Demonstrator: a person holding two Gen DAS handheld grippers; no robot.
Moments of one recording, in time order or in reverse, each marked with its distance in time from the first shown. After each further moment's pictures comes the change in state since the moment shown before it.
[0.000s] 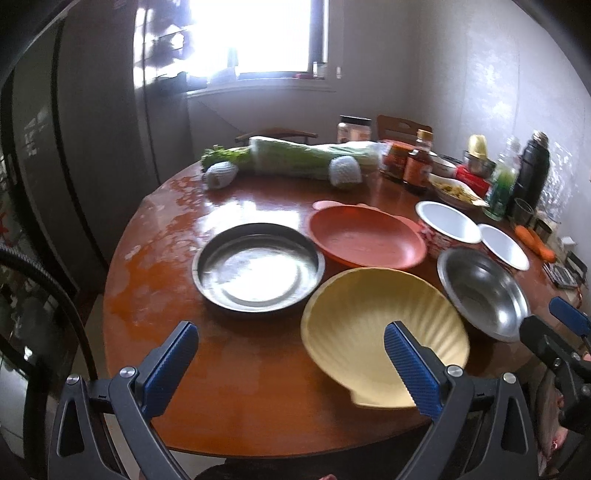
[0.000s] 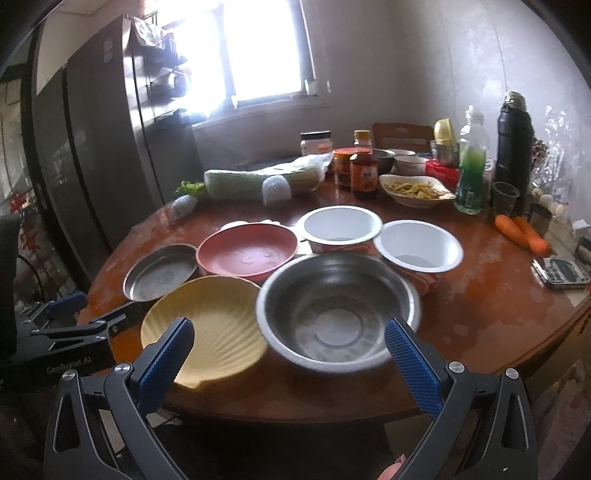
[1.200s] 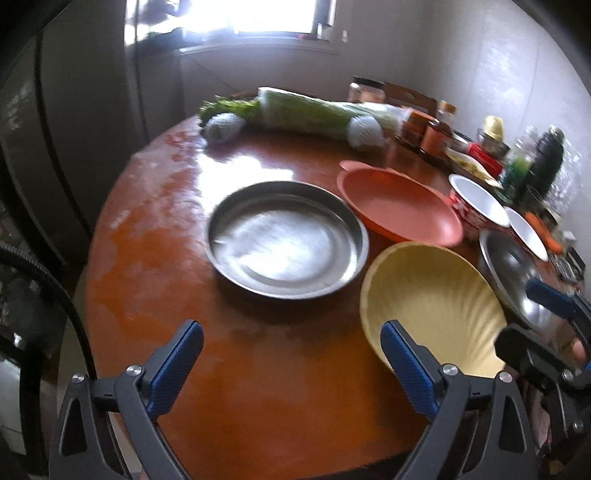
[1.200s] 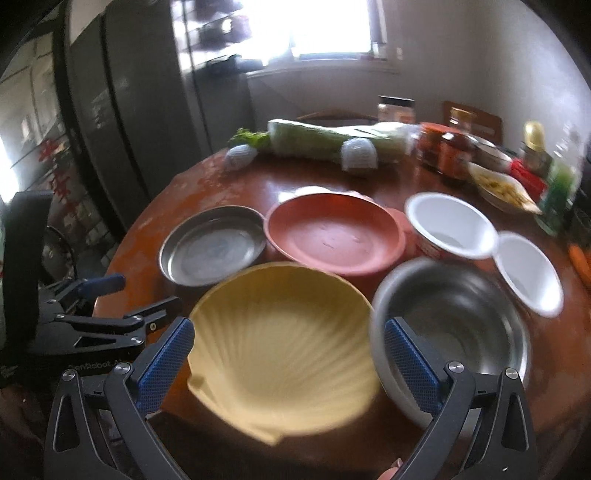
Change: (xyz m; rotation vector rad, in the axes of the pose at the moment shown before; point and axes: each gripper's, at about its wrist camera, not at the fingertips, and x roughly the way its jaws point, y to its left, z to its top) left arm 0.049 0.035 0.001 -0.003 0.172 -0.079; right arm 0.065 0.063 0.016 -0.122 0.182 0.142
